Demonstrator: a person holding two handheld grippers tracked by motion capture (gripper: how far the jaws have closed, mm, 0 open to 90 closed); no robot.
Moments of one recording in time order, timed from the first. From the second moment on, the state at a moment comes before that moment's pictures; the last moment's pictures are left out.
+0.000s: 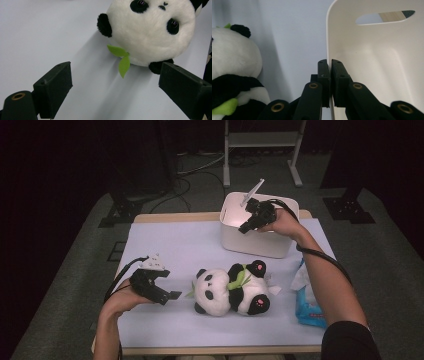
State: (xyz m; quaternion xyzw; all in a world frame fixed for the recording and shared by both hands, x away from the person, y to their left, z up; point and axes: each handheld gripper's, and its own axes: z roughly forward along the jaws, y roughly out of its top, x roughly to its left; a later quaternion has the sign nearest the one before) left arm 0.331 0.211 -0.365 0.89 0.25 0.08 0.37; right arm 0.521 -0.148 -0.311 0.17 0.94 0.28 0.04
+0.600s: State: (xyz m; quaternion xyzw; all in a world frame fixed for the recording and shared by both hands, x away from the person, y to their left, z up) left arm 0.331 0.211 -0.367 0.89 0.25 0.08 0.37; right arm 0.497 -0.135 -0.310 0.13 0.95 0.29 0.02
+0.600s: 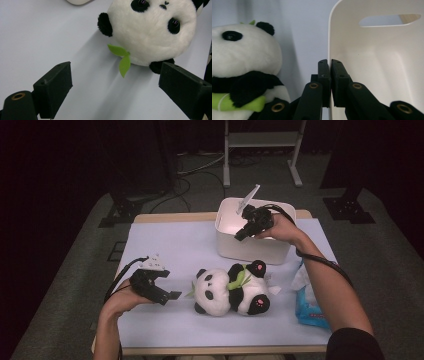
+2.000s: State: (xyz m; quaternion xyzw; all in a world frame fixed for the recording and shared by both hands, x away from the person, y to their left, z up) left arm 0.332 0.208 -0.372 0.89 0.24 0.07 0.37; right arm 0.439 -0.115 -0.309 0.07 0.95 0.29 -0.01
